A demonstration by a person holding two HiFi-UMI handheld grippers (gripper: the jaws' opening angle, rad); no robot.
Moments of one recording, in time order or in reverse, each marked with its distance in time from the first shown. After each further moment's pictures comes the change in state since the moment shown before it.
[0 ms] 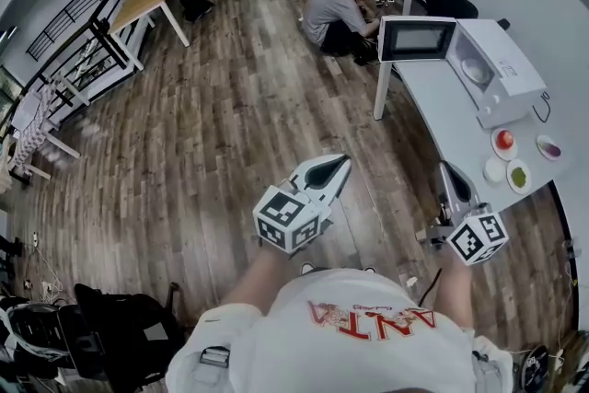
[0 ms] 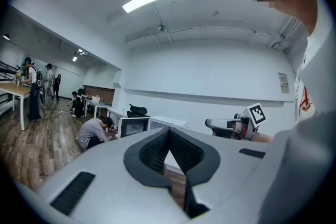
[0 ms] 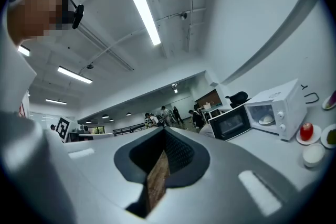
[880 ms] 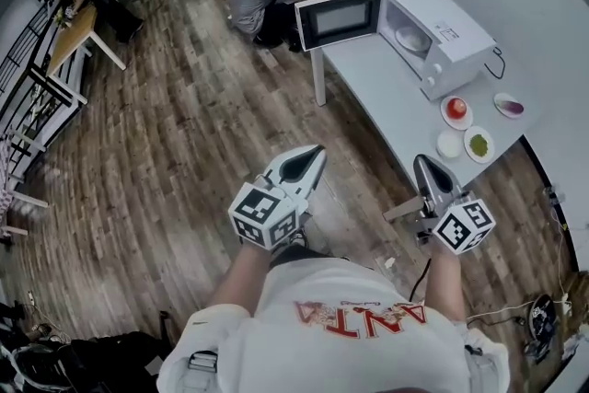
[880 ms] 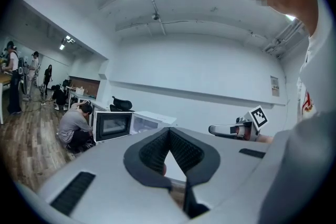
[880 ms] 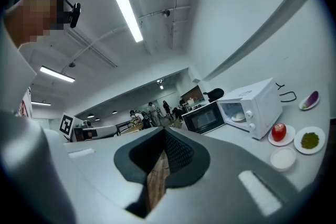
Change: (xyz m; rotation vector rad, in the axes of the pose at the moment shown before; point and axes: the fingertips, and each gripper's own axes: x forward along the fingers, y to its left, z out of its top) left arm 0.140 -0.034 -0.020 -0.019 0.046 -0.145; right arm -0.049 -0.128 0.000 0.054 0.045 -0.161
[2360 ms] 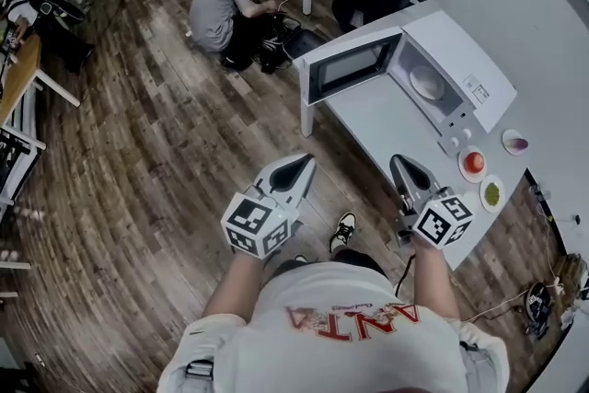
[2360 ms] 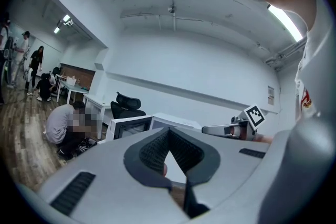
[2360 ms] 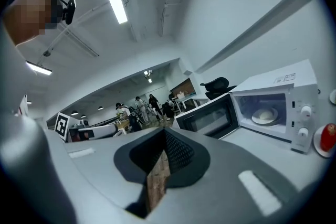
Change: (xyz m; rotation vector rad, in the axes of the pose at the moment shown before) left arm 0.136 0.298 0.043 -0.063 0.043 -0.131; right arm 0.325 -0.063 0.008 0.045 0.073 -0.152
